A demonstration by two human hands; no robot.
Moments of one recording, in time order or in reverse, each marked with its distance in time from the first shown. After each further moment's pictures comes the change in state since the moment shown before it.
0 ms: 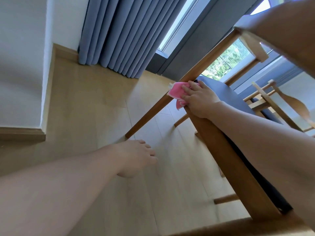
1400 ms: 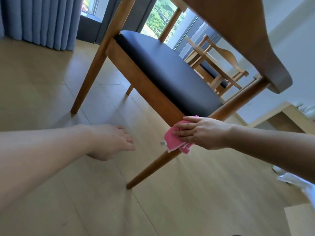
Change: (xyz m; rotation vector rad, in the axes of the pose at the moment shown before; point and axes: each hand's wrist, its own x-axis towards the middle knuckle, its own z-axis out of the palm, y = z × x) left_hand 0.028 0.108 -0.012 0.025 -0.093 0.282; right_hand -0.348 -0.039 0.016 0.209 -0.218 -0.364
